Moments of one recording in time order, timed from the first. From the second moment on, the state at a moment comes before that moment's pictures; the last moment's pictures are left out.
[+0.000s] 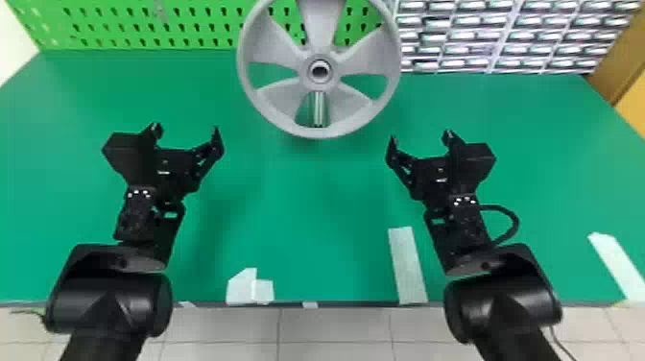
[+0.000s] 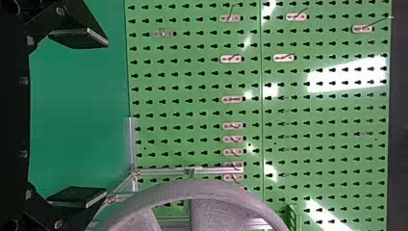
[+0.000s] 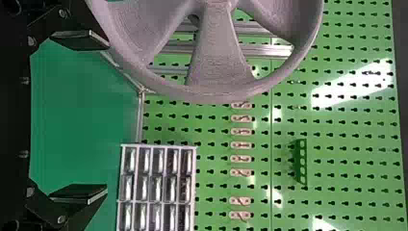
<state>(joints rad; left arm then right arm) 0.03 0.16 -0.02 -1.55 0.12 -0.17 -0.04 -0.05 -0.07 0.20 -1.41 -0.04 -0.23 -0.08</state>
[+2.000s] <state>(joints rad) 0.03 0.16 -0.02 -1.56 0.11 -0.17 -0.04 -0.05 -0.06 0.20 -1.42 -0.04 -0.23 -0.08</state>
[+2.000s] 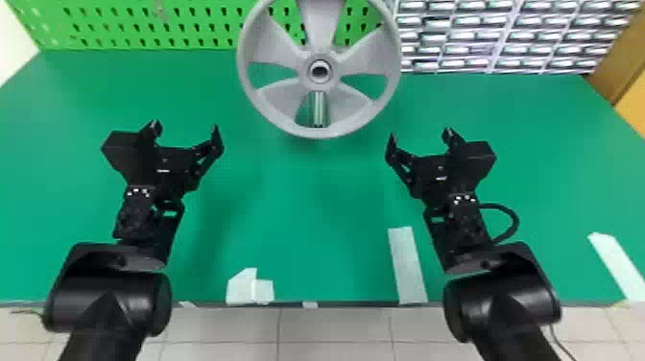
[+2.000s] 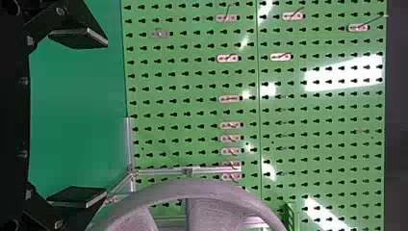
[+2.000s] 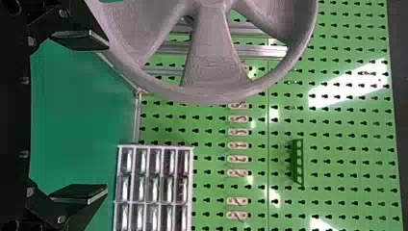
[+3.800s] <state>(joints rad) 0.03 0.15 -0.02 -1.56 0.10 -0.17 -0.04 -0.06 -0.06 0.19 -1.42 -0.04 -0.23 -0.08</state>
